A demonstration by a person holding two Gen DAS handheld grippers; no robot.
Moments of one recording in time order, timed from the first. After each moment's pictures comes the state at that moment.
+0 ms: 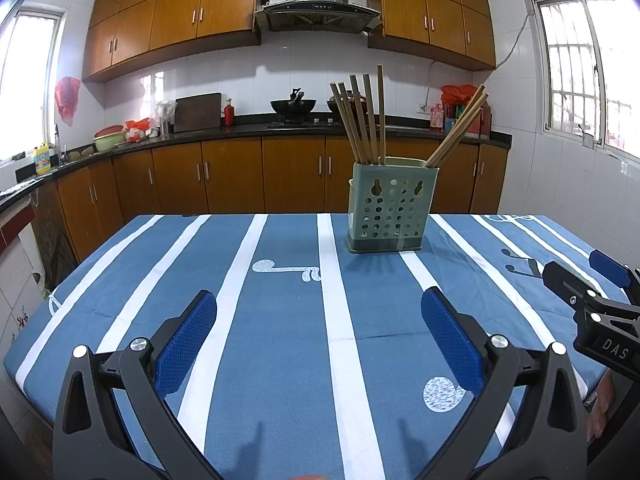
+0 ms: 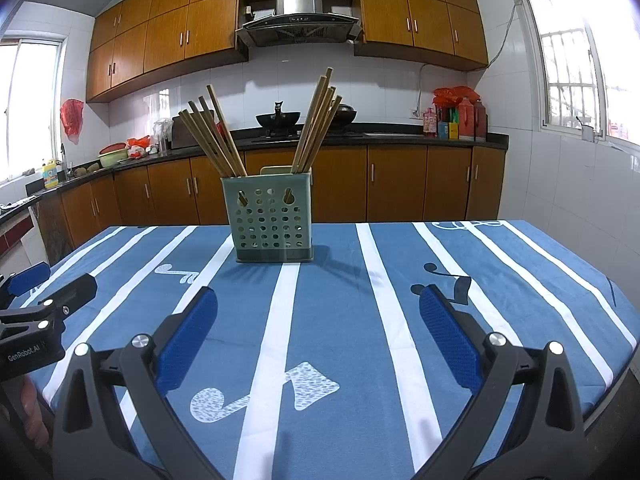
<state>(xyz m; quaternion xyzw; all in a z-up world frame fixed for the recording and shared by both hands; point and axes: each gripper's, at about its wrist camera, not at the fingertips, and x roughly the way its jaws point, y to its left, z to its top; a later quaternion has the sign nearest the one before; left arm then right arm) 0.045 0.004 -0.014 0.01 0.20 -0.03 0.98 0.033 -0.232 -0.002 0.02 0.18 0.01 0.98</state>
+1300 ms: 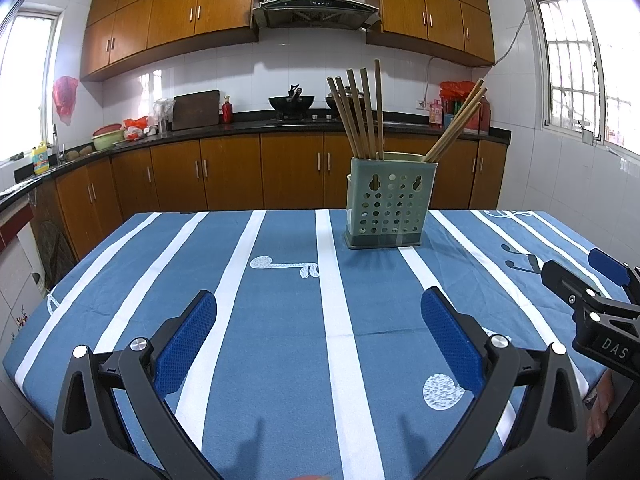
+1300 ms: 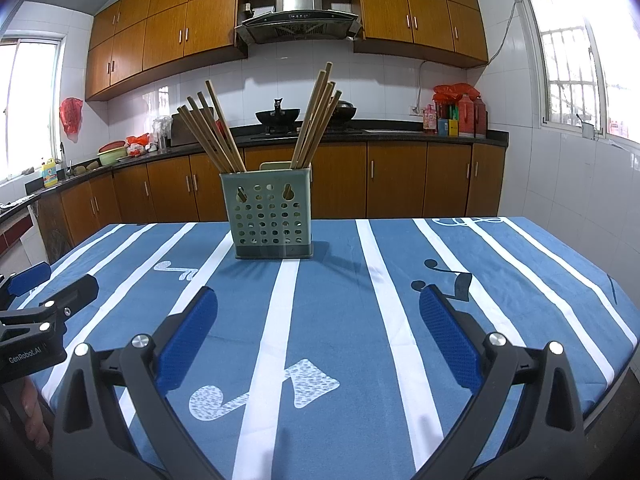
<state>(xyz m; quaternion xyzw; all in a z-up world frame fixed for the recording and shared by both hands) 0.046 0.002 -0.020 0.01 0.20 -0.03 0.98 0.032 -0.232 -0.001 0.02 0.18 0.01 0.98</state>
